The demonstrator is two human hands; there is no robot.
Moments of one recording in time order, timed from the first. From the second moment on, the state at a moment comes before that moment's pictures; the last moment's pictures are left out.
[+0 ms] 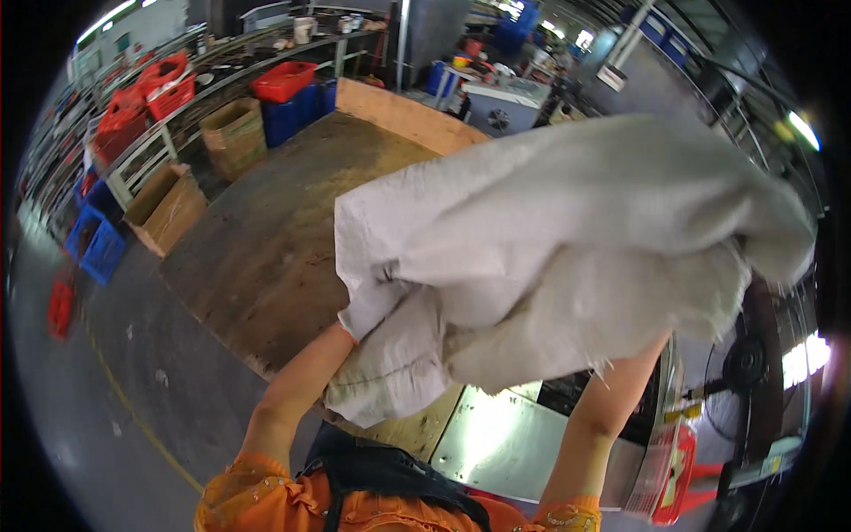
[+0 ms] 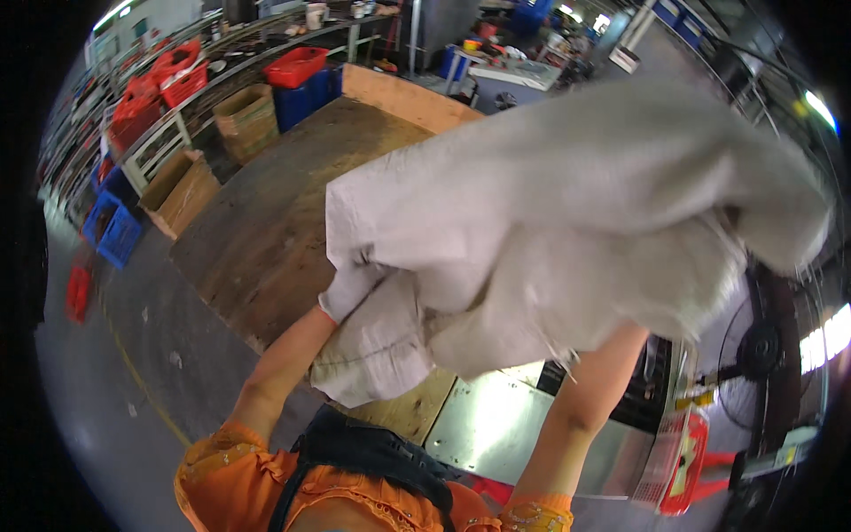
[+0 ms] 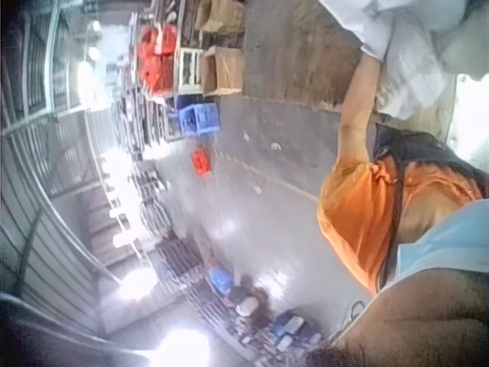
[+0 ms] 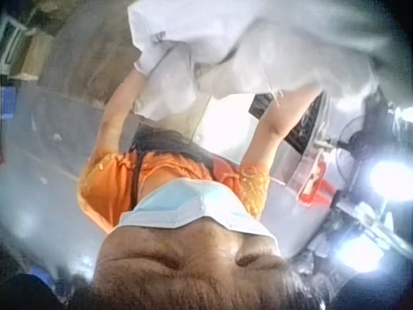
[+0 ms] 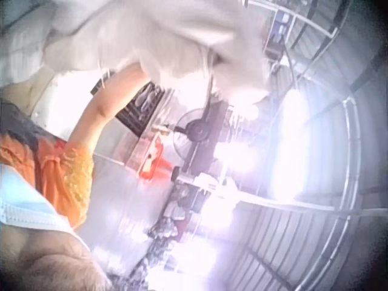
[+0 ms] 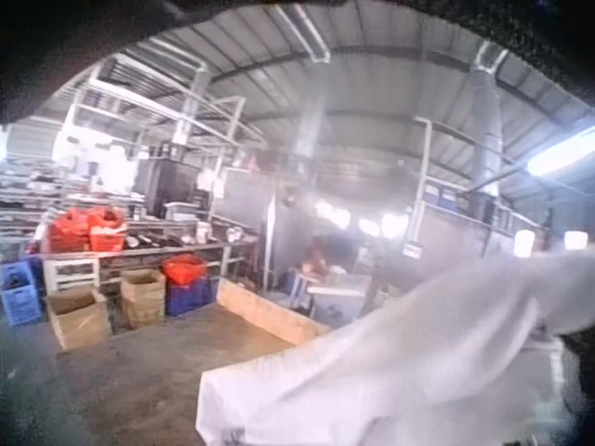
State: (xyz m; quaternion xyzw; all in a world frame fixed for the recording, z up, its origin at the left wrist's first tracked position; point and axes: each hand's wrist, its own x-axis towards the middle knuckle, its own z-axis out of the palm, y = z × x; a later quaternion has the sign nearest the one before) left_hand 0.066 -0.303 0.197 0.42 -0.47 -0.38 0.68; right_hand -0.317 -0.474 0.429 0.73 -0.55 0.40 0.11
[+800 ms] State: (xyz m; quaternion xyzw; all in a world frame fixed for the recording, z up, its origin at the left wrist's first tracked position) left_hand 0.088 -0.314 0.354 0.36 -0.70 -0.13 0.60; right_hand -0.262 -0.516 0.543 0.73 -0.50 0.44 0.16
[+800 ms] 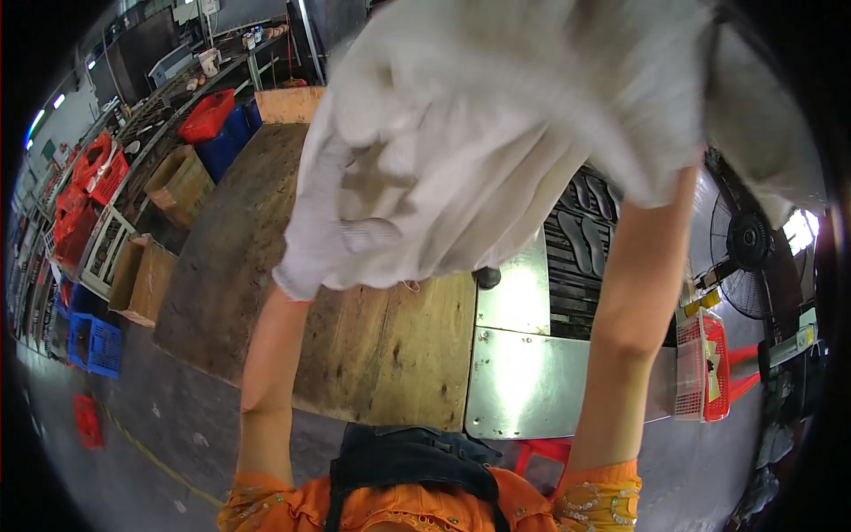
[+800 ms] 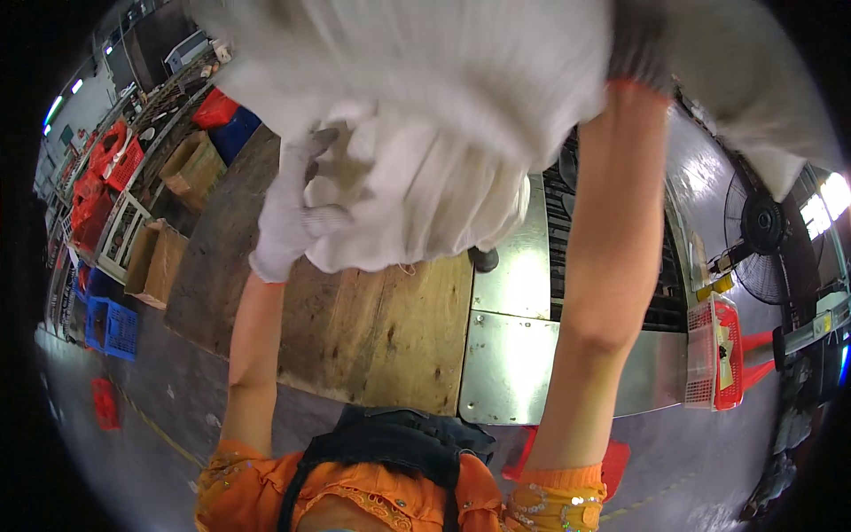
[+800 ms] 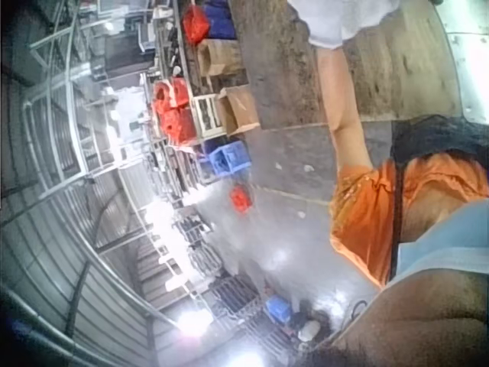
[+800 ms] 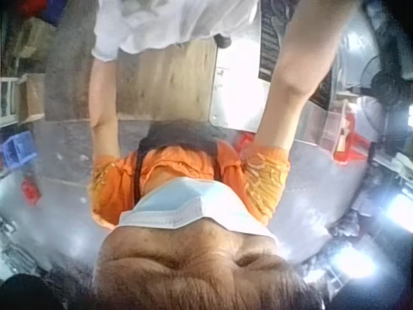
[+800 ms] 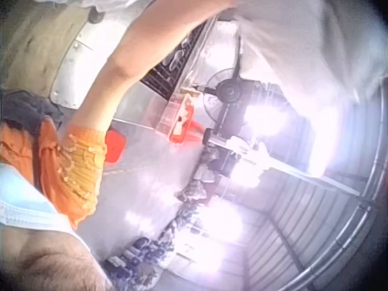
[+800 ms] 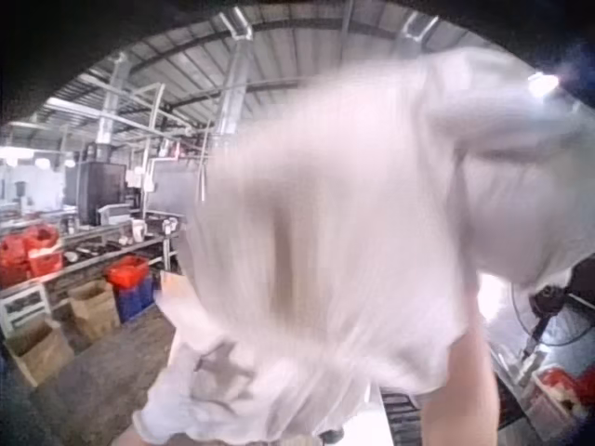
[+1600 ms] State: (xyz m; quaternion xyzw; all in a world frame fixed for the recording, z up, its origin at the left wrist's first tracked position) left_hand -0.020 -0.337 0.456 0.42 -0.60 -0.02 0.68; right_hand -0.174 -0.428 0.389 0.86 -0.34 0.36 -0.09
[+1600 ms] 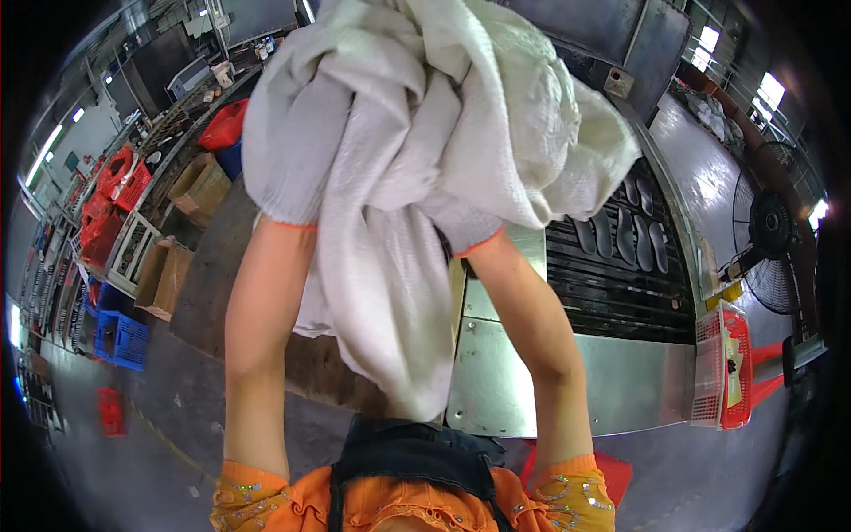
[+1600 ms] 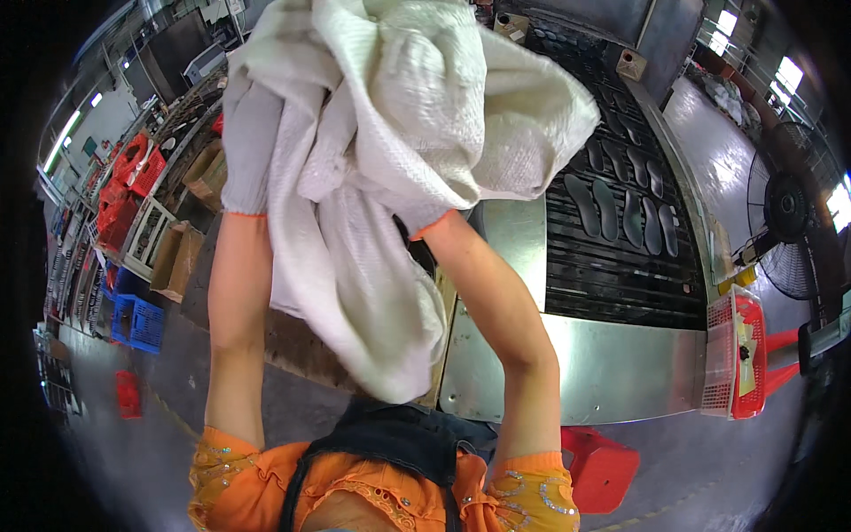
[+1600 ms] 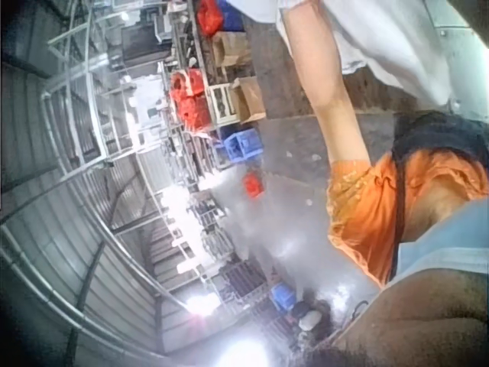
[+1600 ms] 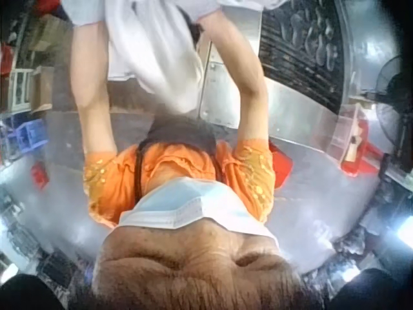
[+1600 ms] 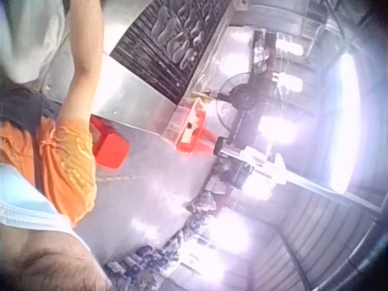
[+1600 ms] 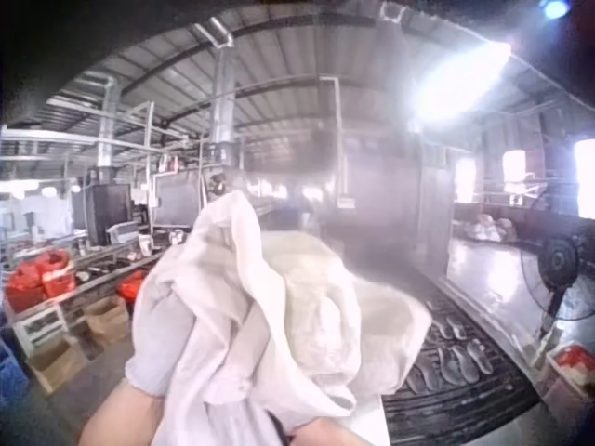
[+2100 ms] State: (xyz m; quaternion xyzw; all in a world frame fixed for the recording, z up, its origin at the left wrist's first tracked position) left_hand -0.056 -0.215 0.281 0.48 -0.53 -0.28 0.64; right_hand -0.289 -0.502 0.376 0.78 -0.42 0.46 -0.06
